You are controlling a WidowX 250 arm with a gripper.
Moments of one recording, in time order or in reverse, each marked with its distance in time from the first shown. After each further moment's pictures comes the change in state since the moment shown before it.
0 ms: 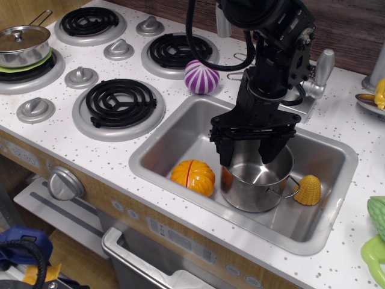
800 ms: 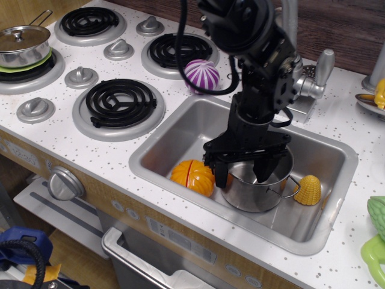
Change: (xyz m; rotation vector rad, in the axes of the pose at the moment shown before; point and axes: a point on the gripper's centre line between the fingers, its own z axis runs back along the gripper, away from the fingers) arm -0.012 0.006 -0.029 -0.061 0.030 0.039
